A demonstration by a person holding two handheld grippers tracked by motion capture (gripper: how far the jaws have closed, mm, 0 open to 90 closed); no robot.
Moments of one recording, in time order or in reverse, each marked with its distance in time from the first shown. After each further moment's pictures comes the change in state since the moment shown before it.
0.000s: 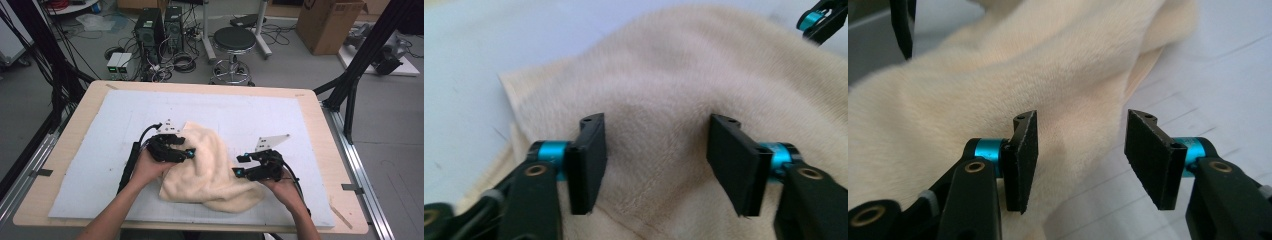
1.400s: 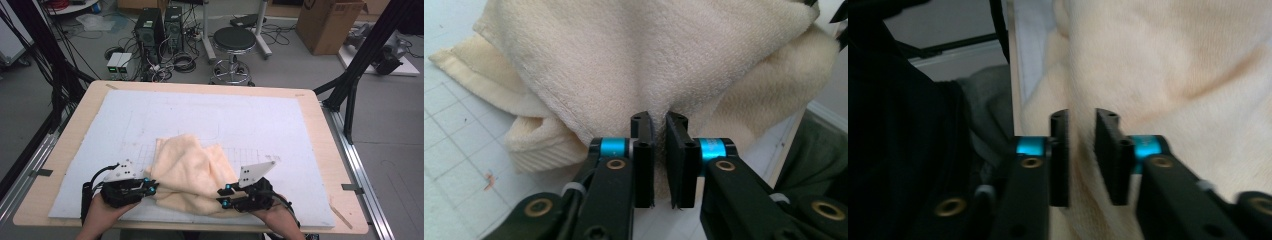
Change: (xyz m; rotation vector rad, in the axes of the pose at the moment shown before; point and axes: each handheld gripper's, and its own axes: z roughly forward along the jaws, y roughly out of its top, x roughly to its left) left arm -0.030 -0.098 -0.102 -0.049 -0.066 -0.011; right arm 0.094 0.008 -0.001 0.002 0.125 -0.190
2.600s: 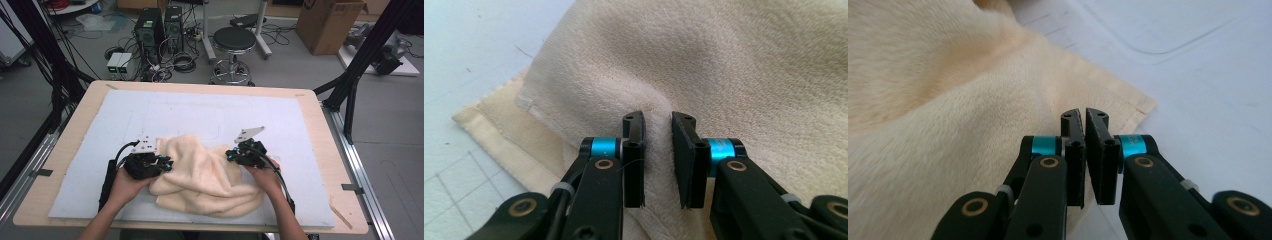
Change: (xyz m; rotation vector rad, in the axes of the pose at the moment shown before) left arm 0.034 0.039 0.055 0.022 0.079 -0.007; right arm -0.116 -0.007 0.020 0.118 -0.356 0.145
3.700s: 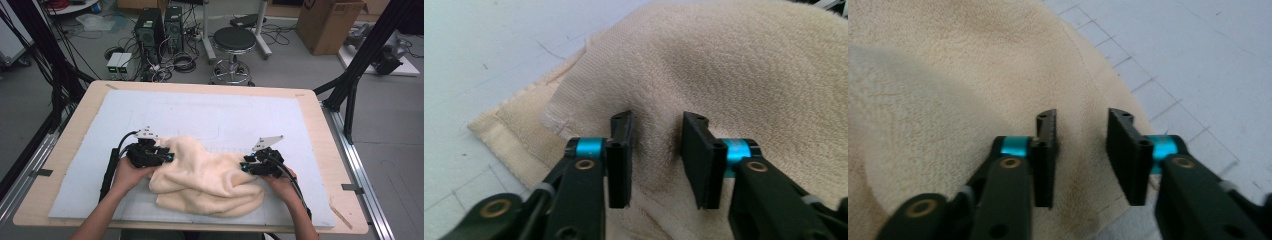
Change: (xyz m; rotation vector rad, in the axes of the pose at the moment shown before) left arm 0.028 0.013 0.019 0.054 -0.001 -0.064; right arm -0.010 -0.043 -0.018 0.038 0.001 0.058
